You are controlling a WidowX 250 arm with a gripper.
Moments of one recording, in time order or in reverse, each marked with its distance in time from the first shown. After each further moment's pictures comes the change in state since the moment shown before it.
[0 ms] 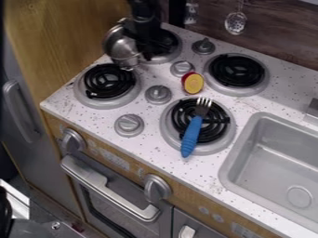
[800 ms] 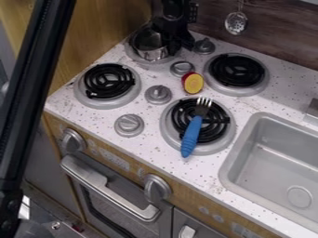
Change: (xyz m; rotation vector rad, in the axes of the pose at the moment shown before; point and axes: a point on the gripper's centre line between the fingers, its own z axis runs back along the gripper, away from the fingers) arm 0.056 -0.010 -0.034 0.038 -0.001 -0.073
